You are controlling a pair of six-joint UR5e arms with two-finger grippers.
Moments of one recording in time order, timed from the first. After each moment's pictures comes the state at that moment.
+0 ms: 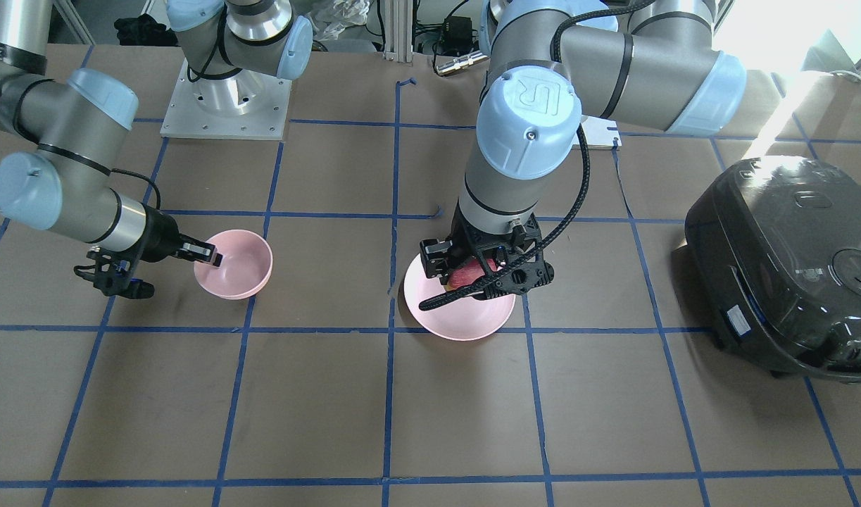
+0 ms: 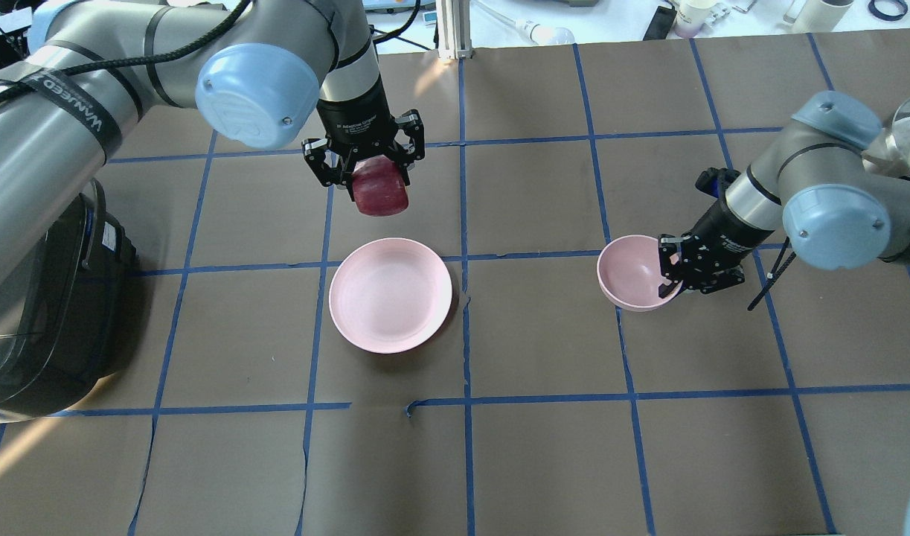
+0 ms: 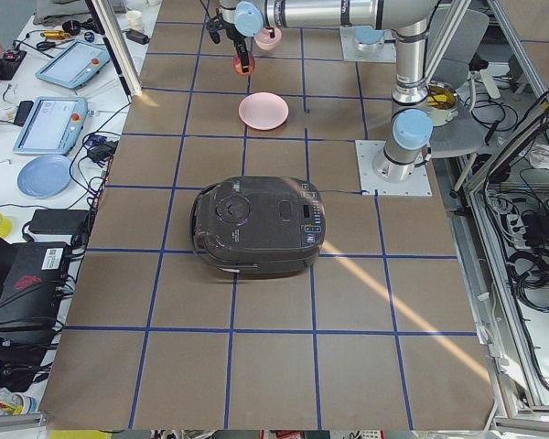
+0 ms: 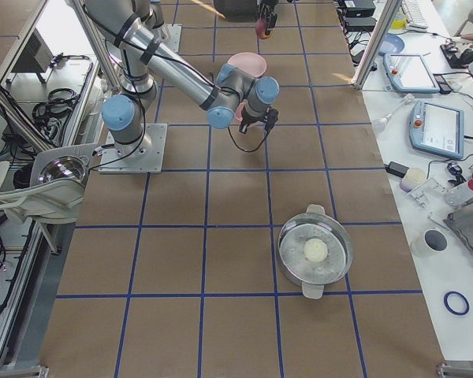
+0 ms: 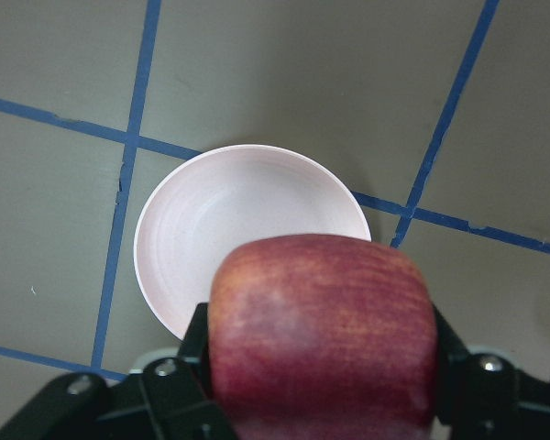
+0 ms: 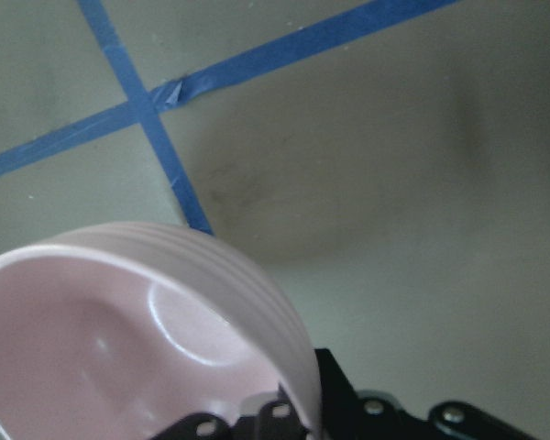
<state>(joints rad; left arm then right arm) -1.79 -1.90 -1.44 -1.45 1.52 -0.52 1.32 -1.35 2.00 -1.91 -1.31 0.05</state>
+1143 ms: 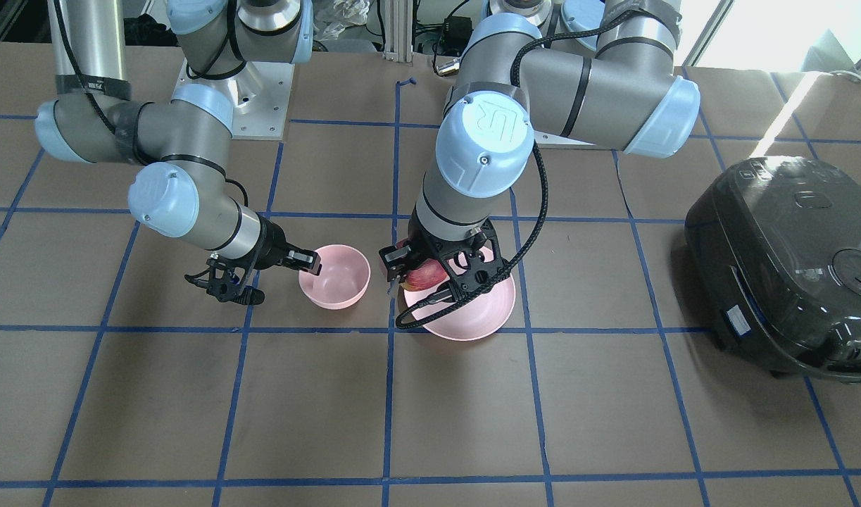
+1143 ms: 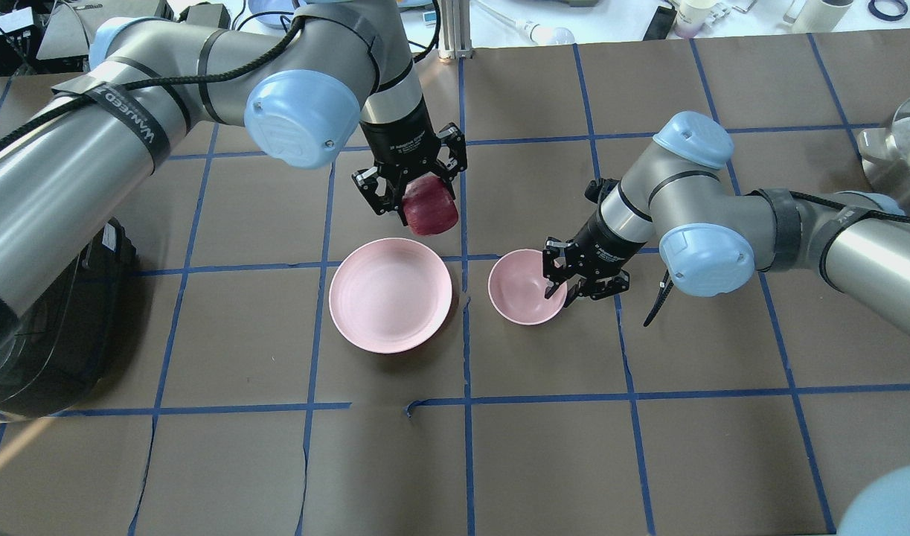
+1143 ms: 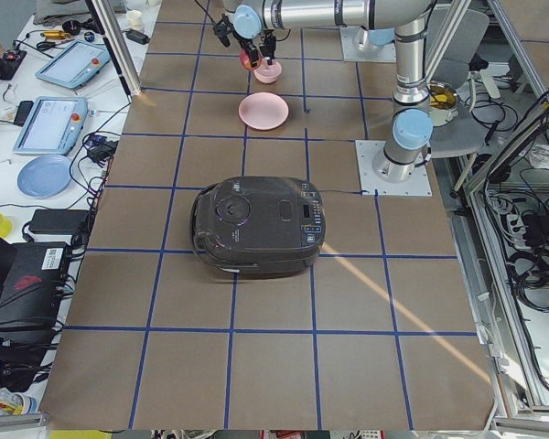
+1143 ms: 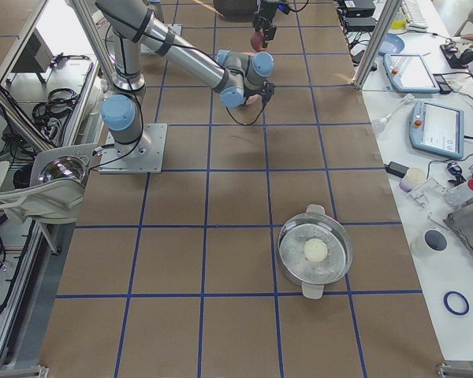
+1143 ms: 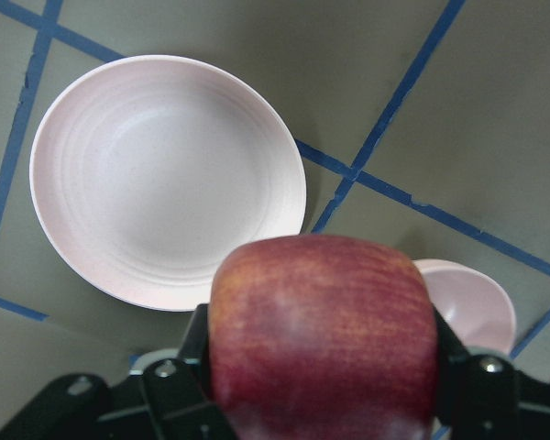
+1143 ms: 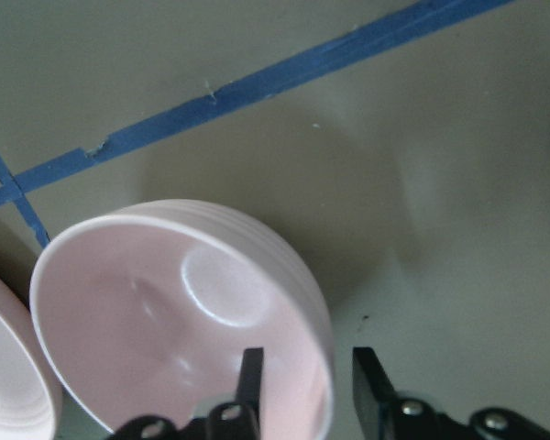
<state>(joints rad) -1.86 -1.94 -1.45 -1.43 1.39 -0.78 1.55 -1.29 2.01 -2.08 -1.20 0.28</state>
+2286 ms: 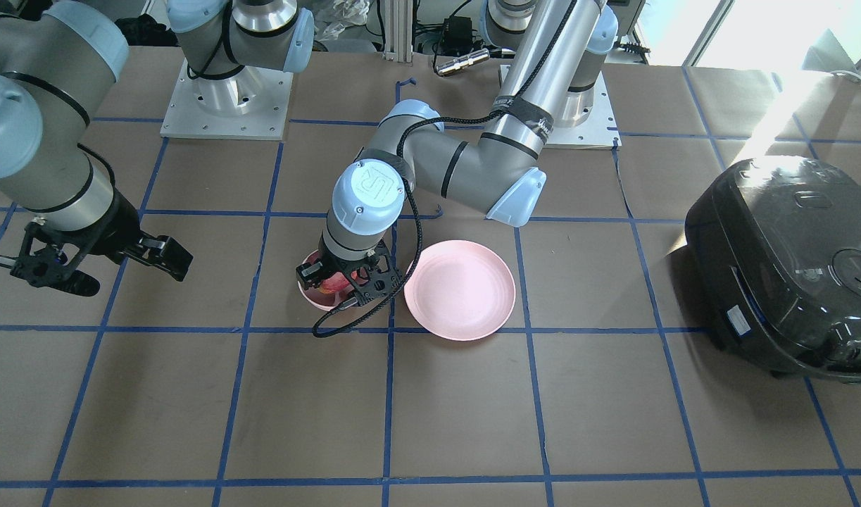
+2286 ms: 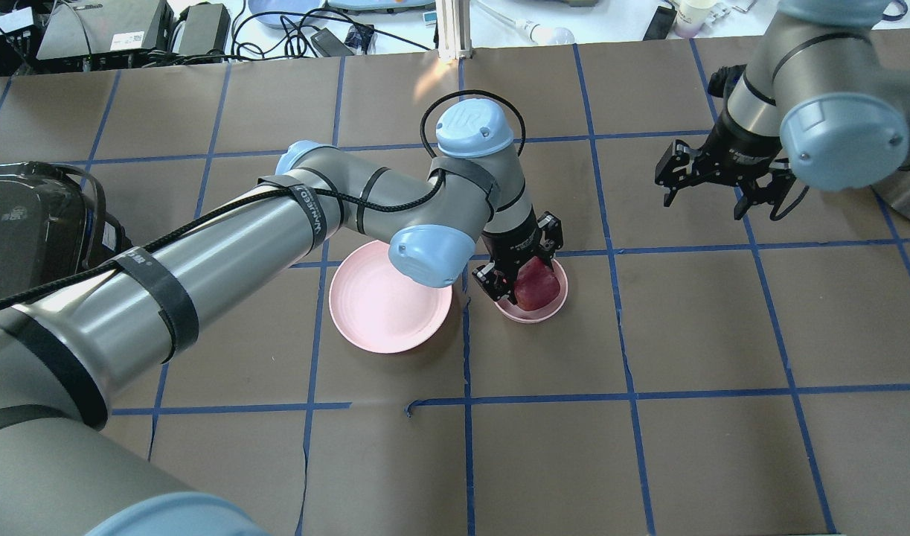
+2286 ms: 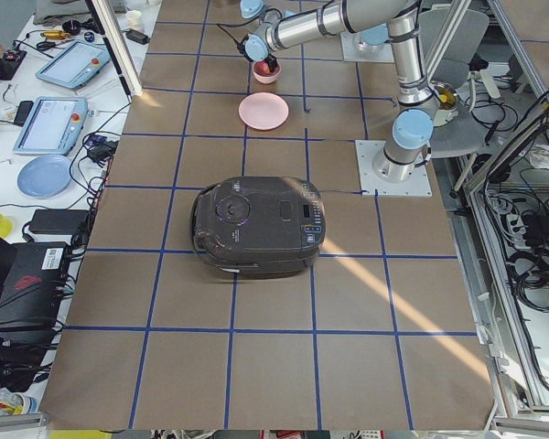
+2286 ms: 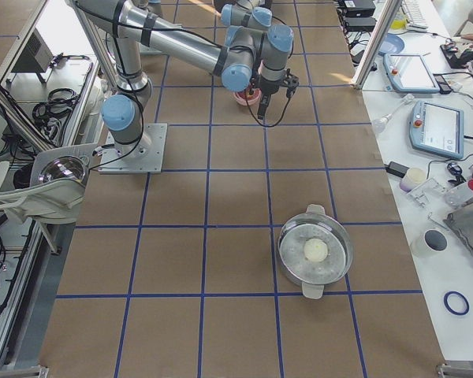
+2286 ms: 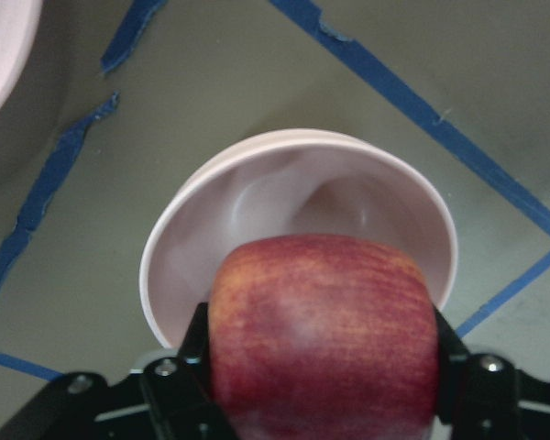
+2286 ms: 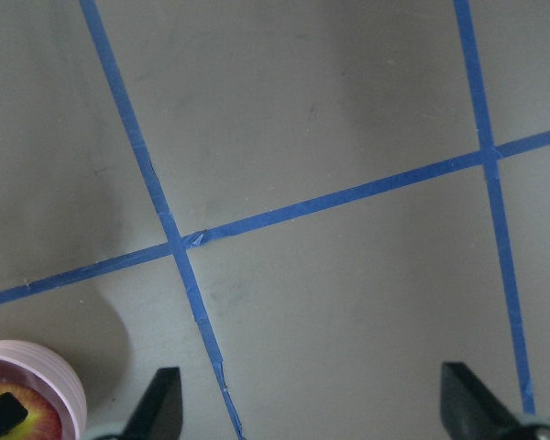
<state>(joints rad) -2.03 -2.11 -1.61 -1.04 1.26 -1.10 1.40 -1.41 1.73 -1.82 -1.57 0.10</state>
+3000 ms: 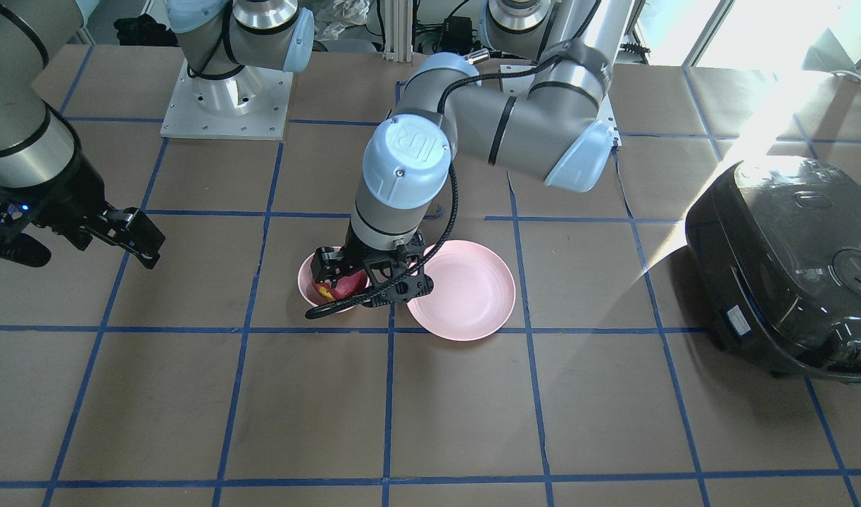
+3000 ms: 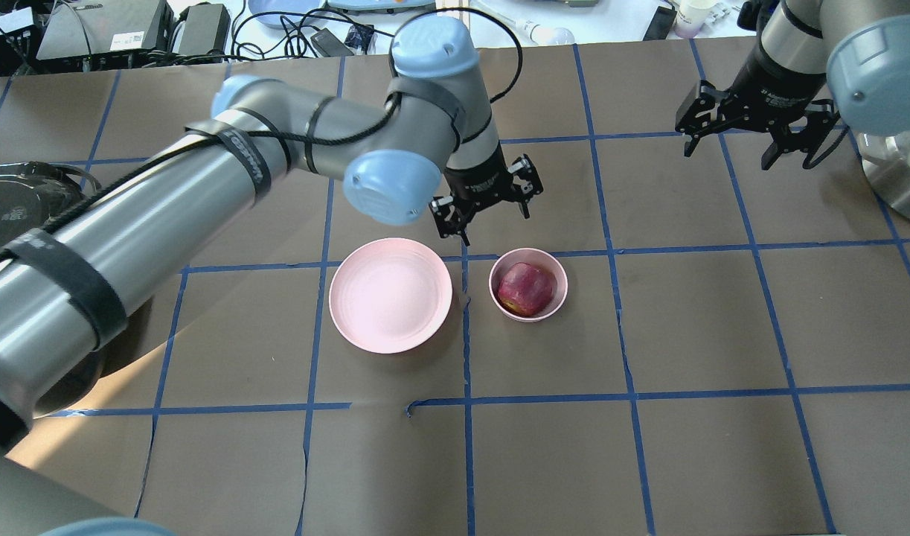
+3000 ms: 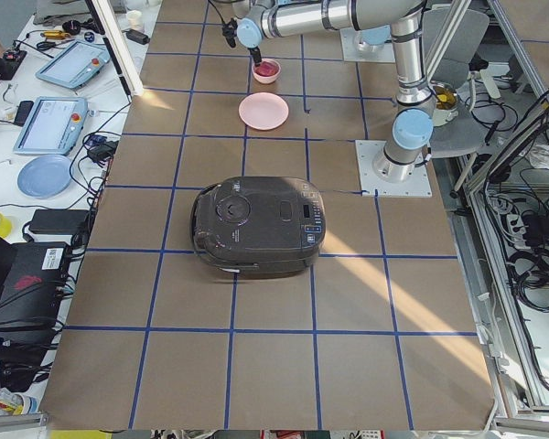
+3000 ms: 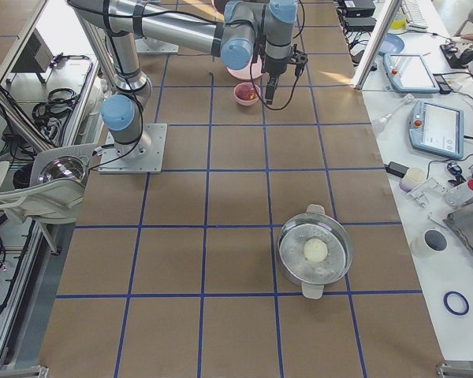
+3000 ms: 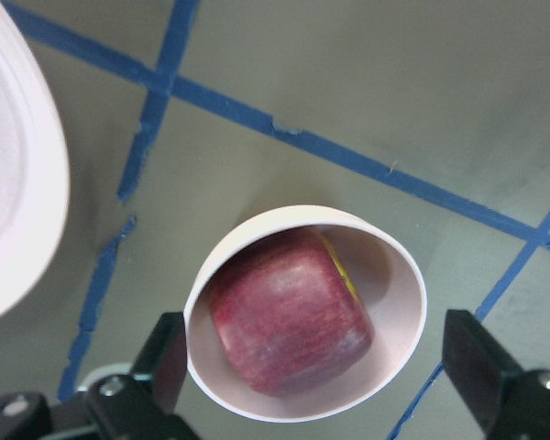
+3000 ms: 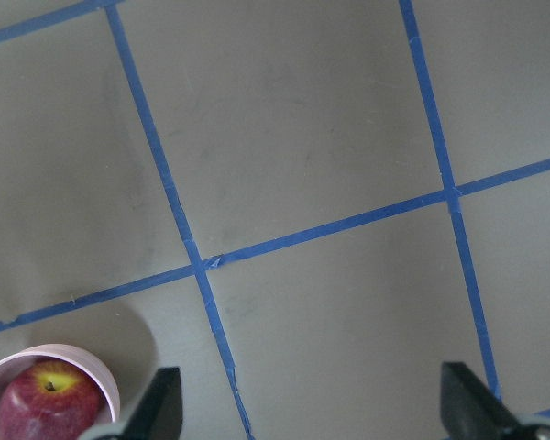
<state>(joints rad) -1.94 -1.99 -1.44 -1.31 1.35 -0.67 1.41 -1.47 1.62 -1.76 -1.57 0.11</state>
